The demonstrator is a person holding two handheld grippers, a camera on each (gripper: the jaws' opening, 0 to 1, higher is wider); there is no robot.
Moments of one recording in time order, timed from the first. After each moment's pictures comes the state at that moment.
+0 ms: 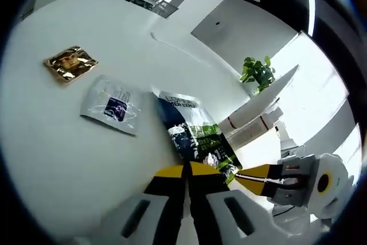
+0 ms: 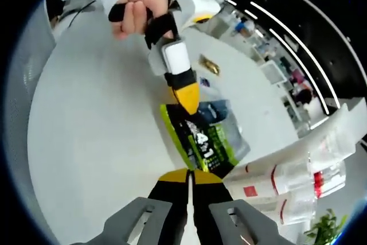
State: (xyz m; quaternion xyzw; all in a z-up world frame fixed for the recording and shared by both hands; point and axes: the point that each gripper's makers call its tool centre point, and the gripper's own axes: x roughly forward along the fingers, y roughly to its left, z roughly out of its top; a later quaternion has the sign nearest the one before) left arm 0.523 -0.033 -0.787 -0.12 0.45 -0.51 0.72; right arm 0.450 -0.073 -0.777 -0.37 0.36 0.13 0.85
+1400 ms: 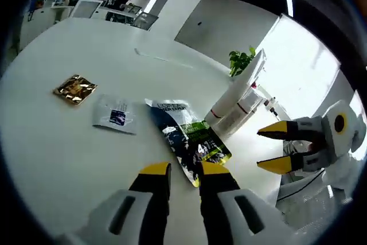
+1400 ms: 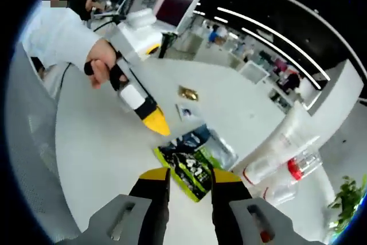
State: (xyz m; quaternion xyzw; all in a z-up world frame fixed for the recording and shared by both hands) left arm 0.514 0.000 -0.759 -0.05 0.38 -0.55 0.74; right arm 0.436 -0.059 -0.712 -0.24 0.31 0.09 0.92
